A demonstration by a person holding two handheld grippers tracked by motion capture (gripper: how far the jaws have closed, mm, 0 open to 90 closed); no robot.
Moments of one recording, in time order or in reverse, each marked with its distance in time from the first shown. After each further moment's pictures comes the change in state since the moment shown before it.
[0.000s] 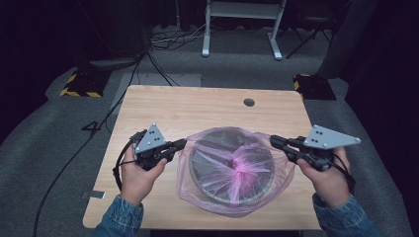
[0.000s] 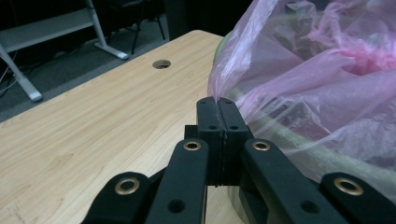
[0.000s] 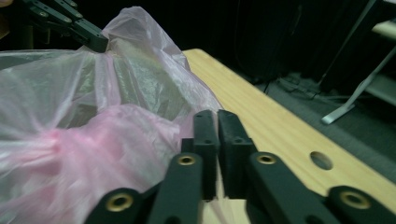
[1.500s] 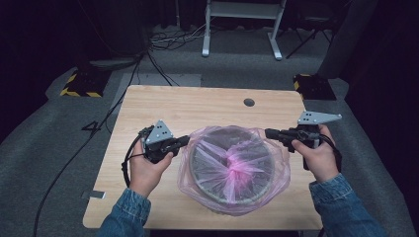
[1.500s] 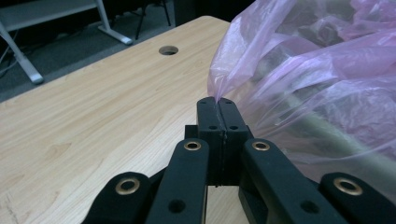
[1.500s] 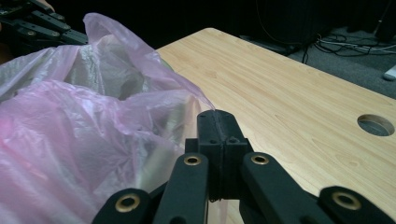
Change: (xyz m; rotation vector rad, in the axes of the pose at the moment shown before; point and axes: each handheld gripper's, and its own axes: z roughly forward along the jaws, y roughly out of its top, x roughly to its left) left arm 0.013 -0.005 0.027 0.050 0.019 -0.049; right arm -0.058 -0.033 0.044 0.050 0.141 0.239
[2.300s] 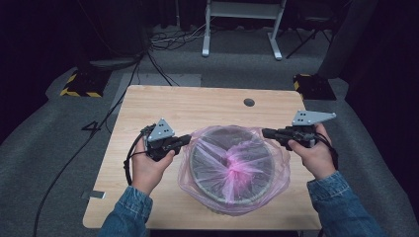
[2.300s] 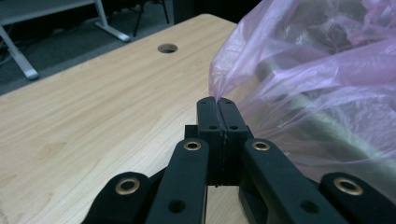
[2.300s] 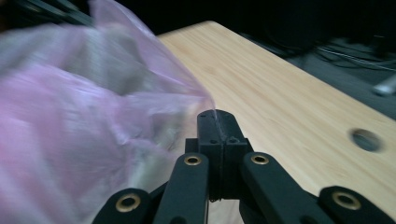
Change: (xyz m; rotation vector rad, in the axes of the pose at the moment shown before) left arm 0.003 -0.002 0.013 0.023 -0.021 -0.010; right arm 0.002 0.005 0.008 0.043 -0.026 -0.122
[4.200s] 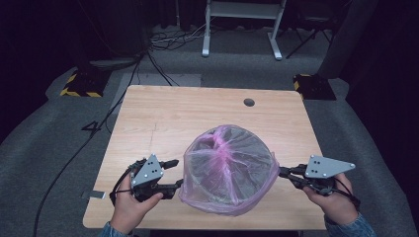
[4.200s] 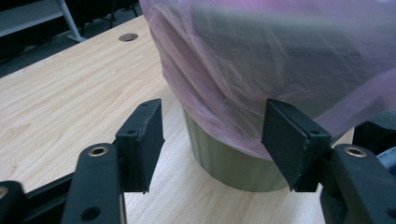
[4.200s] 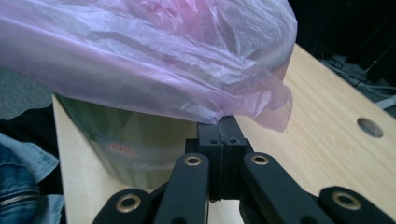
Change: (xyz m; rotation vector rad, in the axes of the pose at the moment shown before) left arm -0.045 -0.055 -0.052 -0.041 -0.079 0.117; right arm 0.070 -0.058 -0.056 0.031 0.021 -0.200
